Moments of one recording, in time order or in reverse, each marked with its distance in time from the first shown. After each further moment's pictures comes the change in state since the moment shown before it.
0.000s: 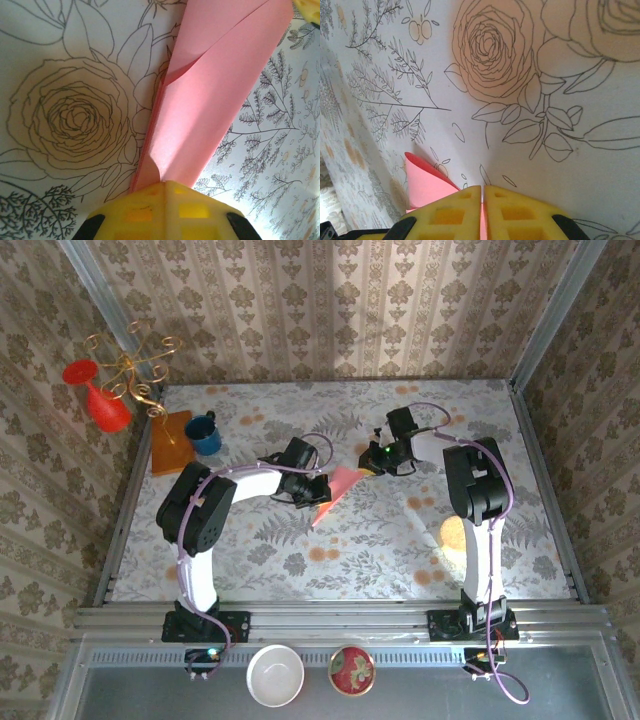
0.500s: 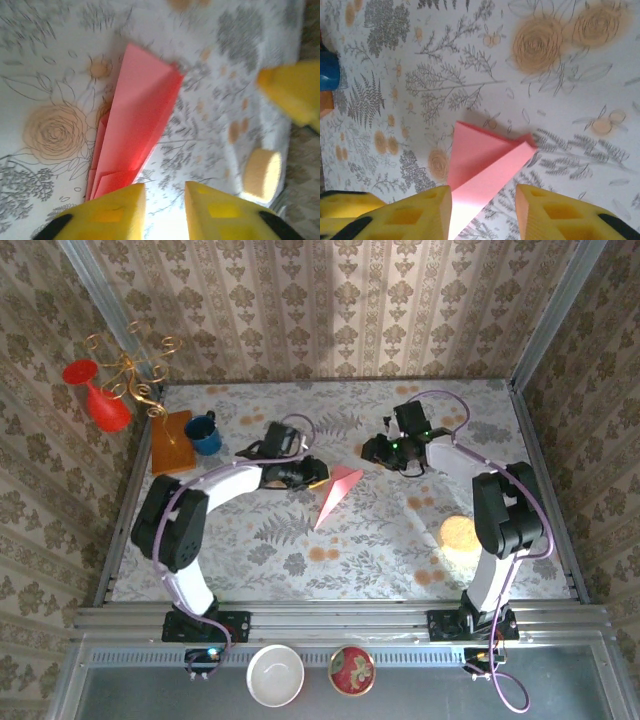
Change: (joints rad) left arm 0.095 -0.206 -0.044 0.071 0.097 -0.069; right arm 0.064 -0.339 -0.172 -0.014 0.180 0.032
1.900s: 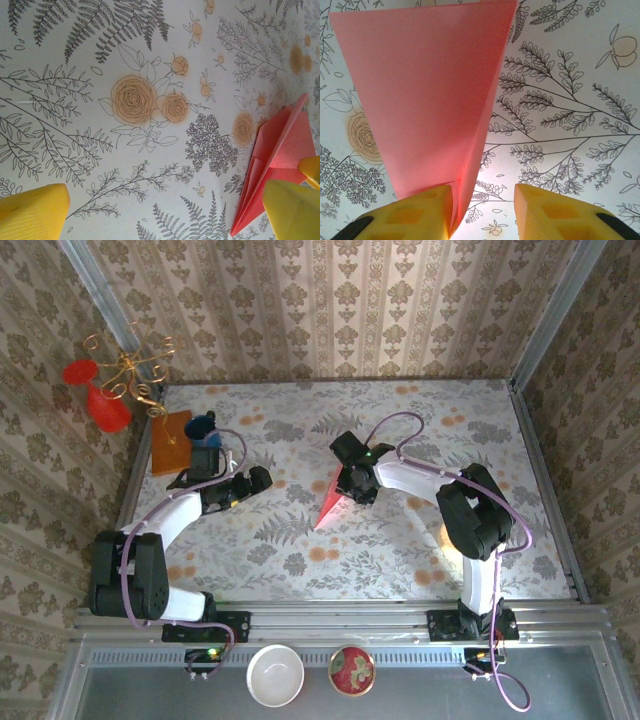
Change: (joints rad) left arm 0.380 -0.338 -0.351 -0.063 -0.101 0.265; right arm 0.334 0.106 0.102 -0.278 0.435 0.470
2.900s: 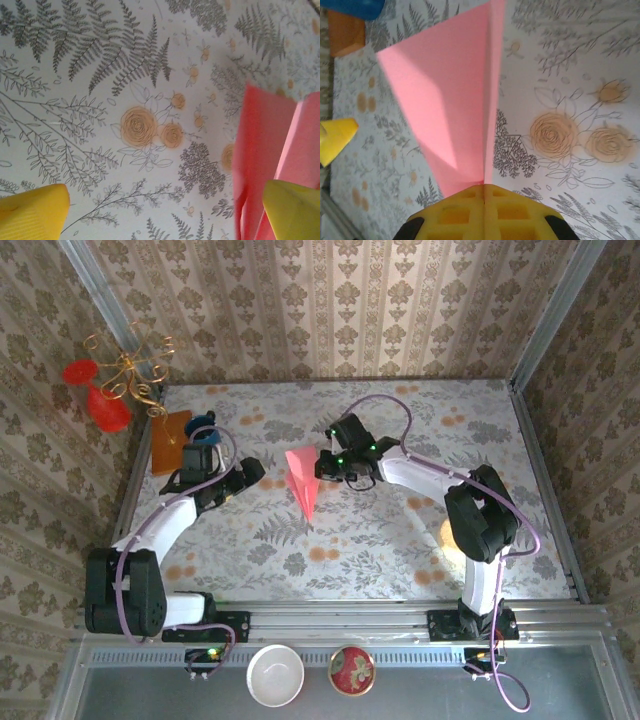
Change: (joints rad) left arm 0.012 -0.086 0.000 0.028 -0.071 -0.103; right arm -0.031 -0.033 0.008 0.319 -0.370 -0.382
